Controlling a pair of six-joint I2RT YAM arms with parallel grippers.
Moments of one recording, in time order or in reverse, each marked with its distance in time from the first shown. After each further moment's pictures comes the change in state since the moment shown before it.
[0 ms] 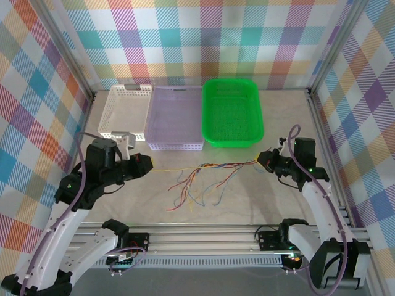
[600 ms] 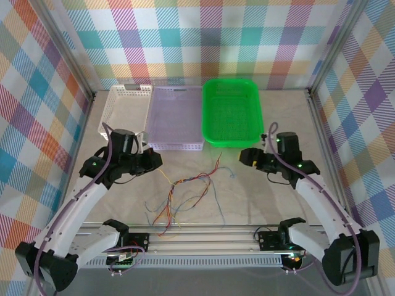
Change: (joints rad) left arm 0.010 0.213 -0.075 0.127 0.047 -0.042; right arm 0.317 0.048 0.085 0.029 0.148 -0.154
